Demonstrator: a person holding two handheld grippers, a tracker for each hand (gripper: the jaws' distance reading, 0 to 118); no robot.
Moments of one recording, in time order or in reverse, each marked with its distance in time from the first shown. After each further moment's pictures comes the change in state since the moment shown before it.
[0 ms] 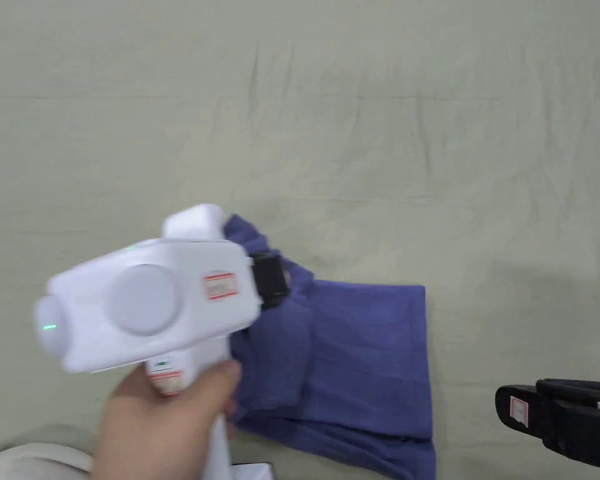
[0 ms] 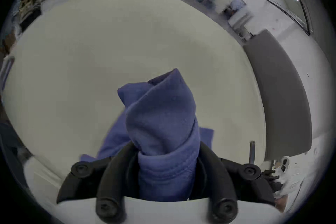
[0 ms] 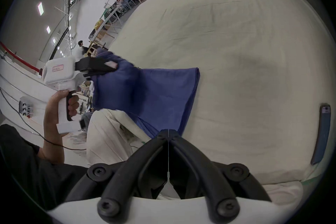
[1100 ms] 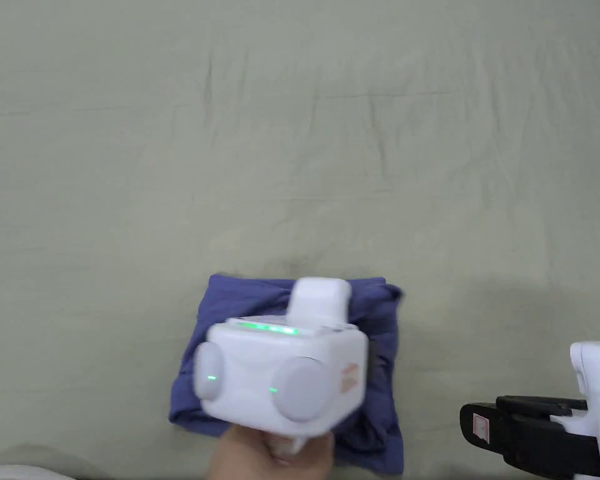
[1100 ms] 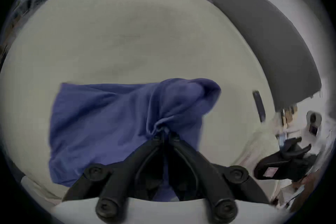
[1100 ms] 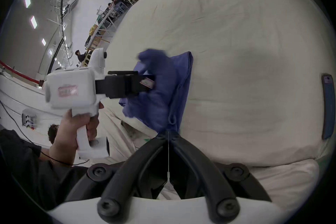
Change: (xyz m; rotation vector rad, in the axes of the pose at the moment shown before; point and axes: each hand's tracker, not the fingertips) left arm 0.077 -0.087 -0.061 -0.146 -0.082 -0.394; right arm 0.007 -0.033 -0.002 -0.009 0.000 -0.098
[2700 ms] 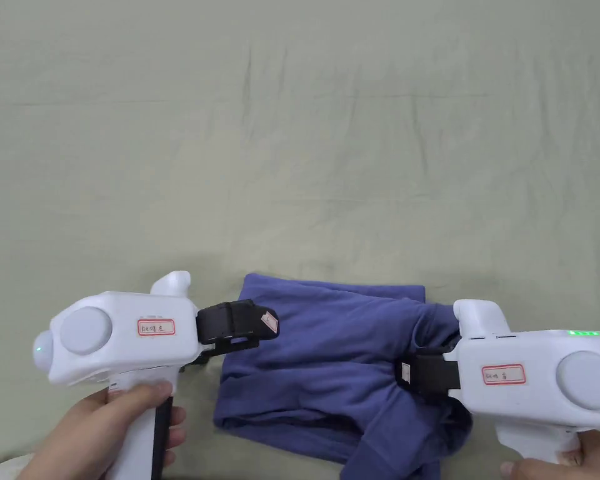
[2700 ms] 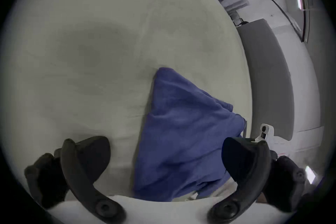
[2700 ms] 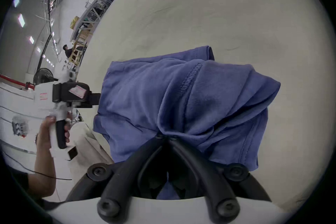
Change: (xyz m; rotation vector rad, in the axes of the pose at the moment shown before) left arm -0.237 0.017 0.044 -0.046 -0.213 0.504; right arm 0.000 0.061 -0.138 -0.074 -0.059 -0.017
